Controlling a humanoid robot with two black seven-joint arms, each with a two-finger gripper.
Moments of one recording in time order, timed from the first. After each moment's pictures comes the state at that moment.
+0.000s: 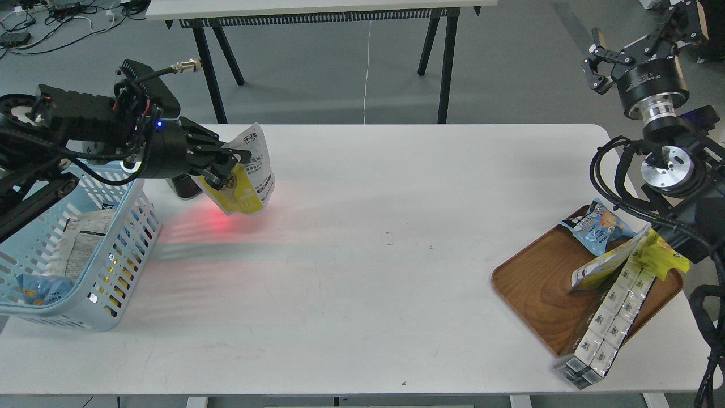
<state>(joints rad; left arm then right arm) -0.97 0.78 -0.52 -1.30 2.18 -0.49 -0.49 0.98 -0.34 0.55 0.36 0.26 0.49 0.49</state>
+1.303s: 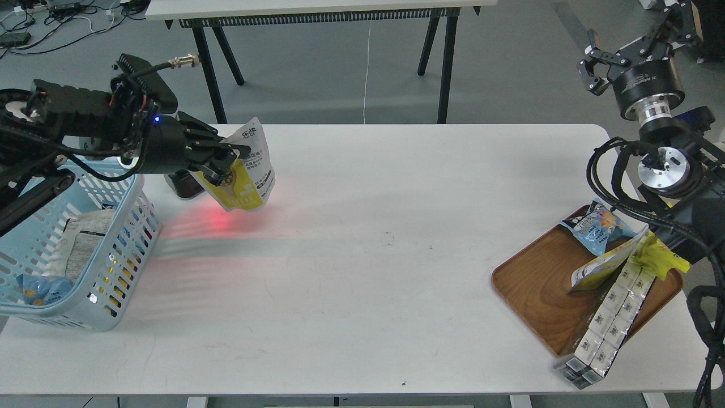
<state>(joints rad) -0.98 0.81 -0.54 -1.31 2.18 -0.49 -0.49 0.98 -0.34 0.55 0.36 0.26 0.49 0.49</state>
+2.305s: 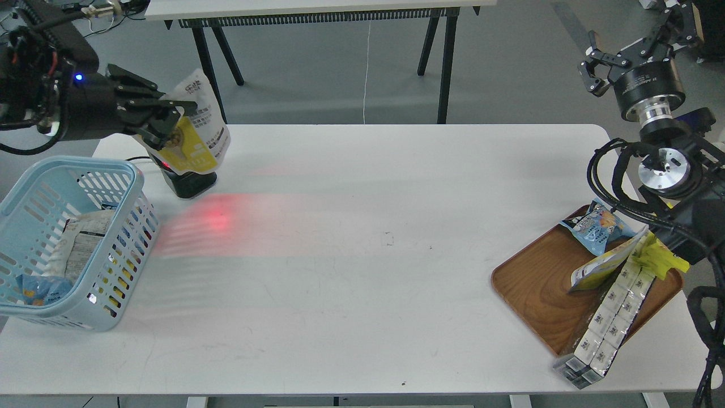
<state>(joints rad) -0.99 1.09 -0.64 -1.43 2.18 -0.49 -0.49 0.97 -0.33 0.55 0.36 0.26 0.49 0.49</state>
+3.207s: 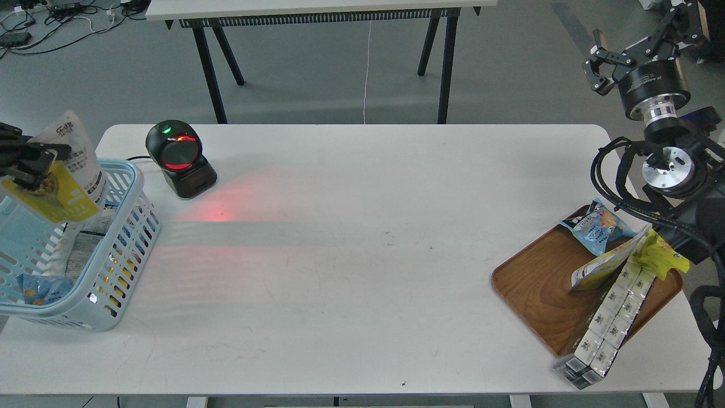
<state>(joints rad) -0.98 1.34 -0.40 -1.43 2.02 -0.49 -0.49 0.98 -0.34 0.55 0.35 0.26 0.49 0.49</state>
